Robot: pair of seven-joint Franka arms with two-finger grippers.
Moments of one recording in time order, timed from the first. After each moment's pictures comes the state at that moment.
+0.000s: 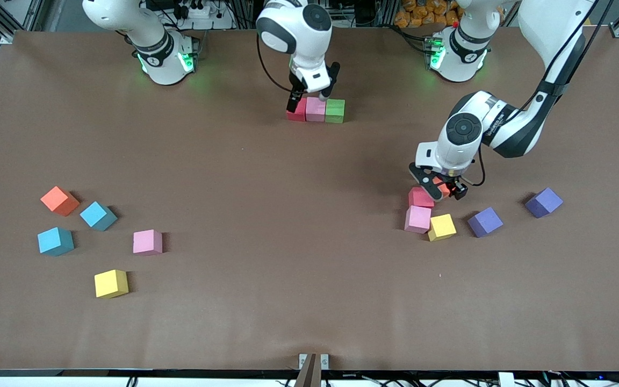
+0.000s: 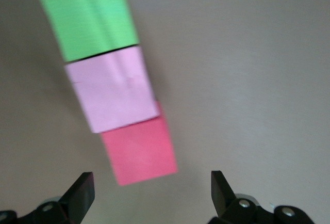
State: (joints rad) left arm 0.22 0.31 -0.56 -2.29 0.53 2.40 0.27; right arm 1.23 0.27 -0.12 -2.09 0.00 2.18 -0.08
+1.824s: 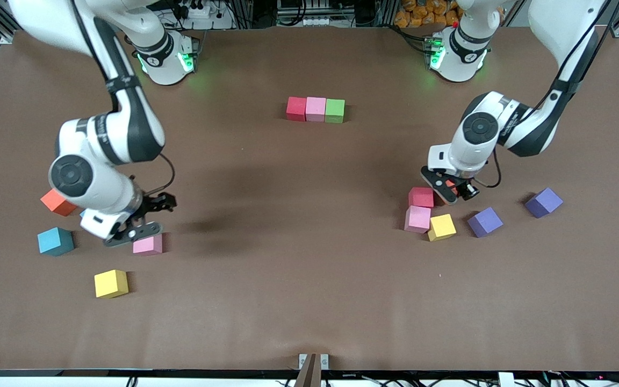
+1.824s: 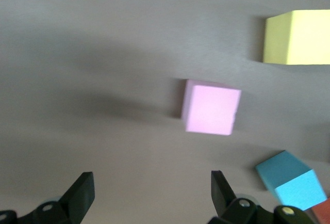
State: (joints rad) left arm 0.28 0.24 -0.57 -2.33 0.43 2.44 0.27; right arm 0.26 0.41 -0.13 -1.74 0.00 2.05 -0.14
